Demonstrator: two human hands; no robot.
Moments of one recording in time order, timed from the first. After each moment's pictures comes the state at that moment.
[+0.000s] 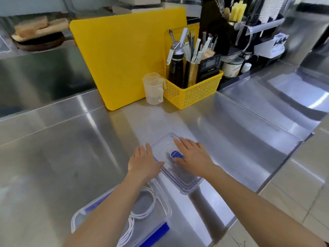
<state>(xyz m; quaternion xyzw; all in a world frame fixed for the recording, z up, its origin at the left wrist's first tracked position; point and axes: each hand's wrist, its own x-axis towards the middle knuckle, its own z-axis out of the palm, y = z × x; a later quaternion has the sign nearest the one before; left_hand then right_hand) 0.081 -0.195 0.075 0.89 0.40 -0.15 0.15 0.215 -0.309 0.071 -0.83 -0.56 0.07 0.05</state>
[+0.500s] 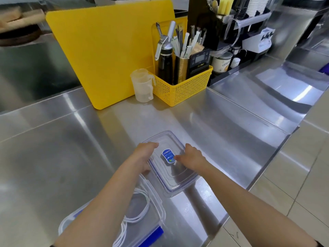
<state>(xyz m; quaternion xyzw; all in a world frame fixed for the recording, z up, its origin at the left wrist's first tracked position) 0.129 -0.194 0.085 0.53 0.53 0.01 0.67 0.229 -0.311 0.054 -0.91 -0.24 0.29 0.17</state>
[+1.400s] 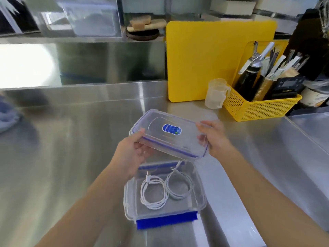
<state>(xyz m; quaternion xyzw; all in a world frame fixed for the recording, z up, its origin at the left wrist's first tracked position) -0.069 -0.204 0.152 0.33 0.45 0.39 0.74 0.155 -0.229 0.142 -0.66 -0.21 0.44 0.57</state>
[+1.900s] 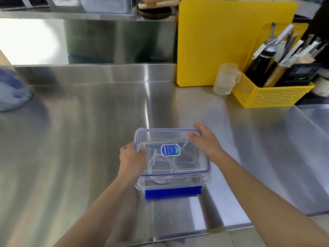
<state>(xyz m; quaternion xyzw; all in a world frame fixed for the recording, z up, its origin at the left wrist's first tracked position) -0.105 -0.259 0.094 0.54 0.68 0.26 0.42 0.110 -0.261 0.092 -0.76 -0.45 0.33 0.34</state>
